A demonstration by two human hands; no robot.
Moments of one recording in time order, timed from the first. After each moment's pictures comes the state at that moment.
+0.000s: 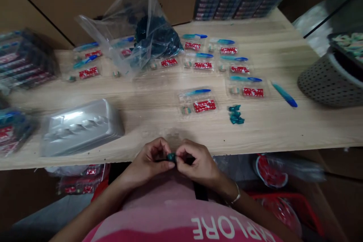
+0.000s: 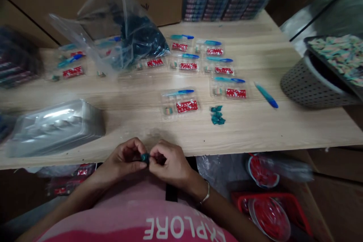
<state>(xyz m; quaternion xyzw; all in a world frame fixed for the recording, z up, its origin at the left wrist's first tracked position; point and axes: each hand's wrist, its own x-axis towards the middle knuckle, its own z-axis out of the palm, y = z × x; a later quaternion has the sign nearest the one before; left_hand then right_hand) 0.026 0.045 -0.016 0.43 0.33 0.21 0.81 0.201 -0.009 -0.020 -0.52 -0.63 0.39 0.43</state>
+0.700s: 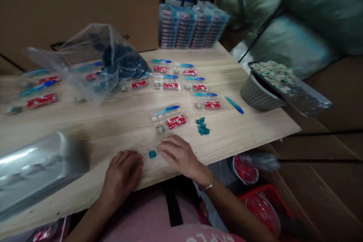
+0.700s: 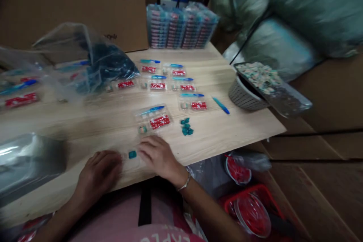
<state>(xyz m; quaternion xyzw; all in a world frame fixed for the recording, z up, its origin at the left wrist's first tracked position) 0.030 0.083 -0.045 0.89 0.33 0.26 0.16 0.256 0.031 -0.038 -0.55 -0.74 0.10 0.37</state>
